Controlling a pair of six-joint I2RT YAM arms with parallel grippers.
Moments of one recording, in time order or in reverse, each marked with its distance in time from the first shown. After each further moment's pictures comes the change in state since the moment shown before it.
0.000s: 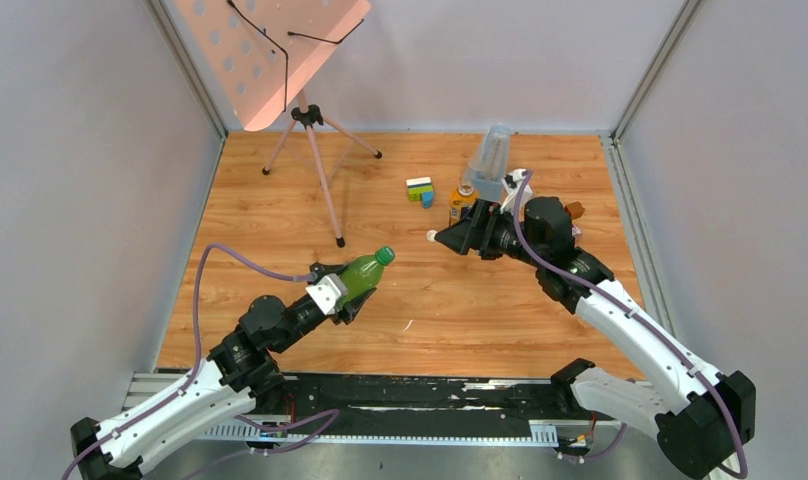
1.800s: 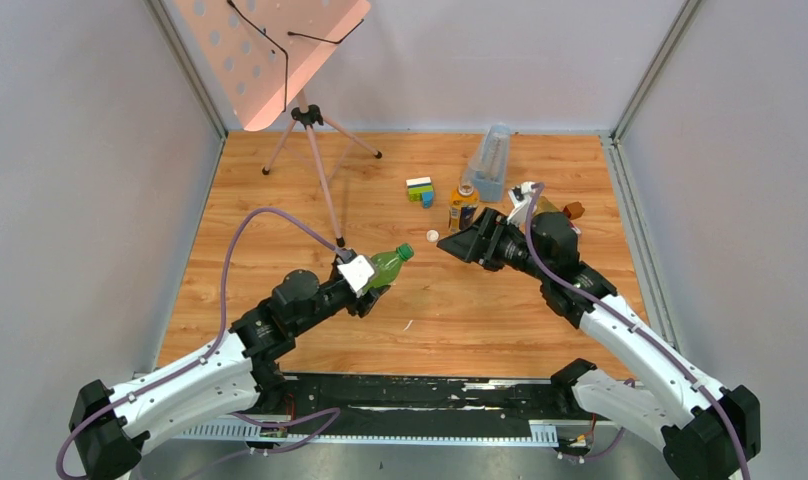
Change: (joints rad) left arm 0.000 0.318 0.151 -0.045 0.013 -0.043; right arm 0.002 -0.089 -0.117 0.092 -0.028 0.145
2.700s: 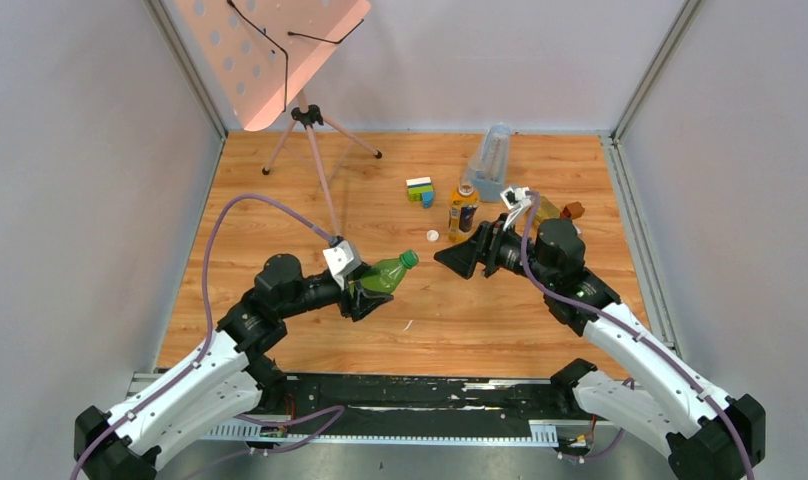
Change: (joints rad) left arm 0.197 0.001 0.069 -0.057 0.505 -0.211; right arm 0.026 -0.053 -0.041 0.101 -0.121 -0.275
